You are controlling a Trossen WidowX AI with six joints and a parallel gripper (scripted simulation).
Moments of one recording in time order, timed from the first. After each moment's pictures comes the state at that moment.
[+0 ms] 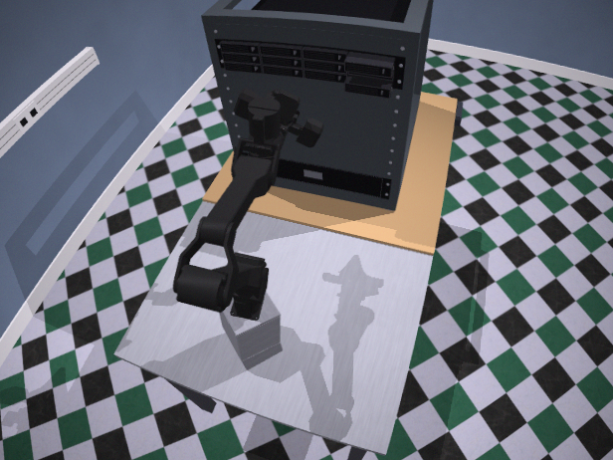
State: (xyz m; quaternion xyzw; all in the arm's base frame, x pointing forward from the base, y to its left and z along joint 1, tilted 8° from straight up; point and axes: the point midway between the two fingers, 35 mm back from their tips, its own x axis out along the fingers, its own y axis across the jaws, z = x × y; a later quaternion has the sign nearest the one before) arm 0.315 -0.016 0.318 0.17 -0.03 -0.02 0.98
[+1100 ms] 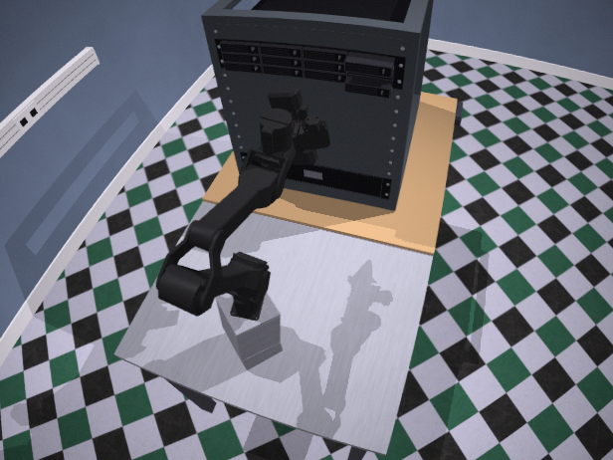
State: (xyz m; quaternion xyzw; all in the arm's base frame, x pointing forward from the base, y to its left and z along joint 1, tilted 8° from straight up) arm 0.300 -0.057 0.311 0.60 -0.08 -0.03 0.80
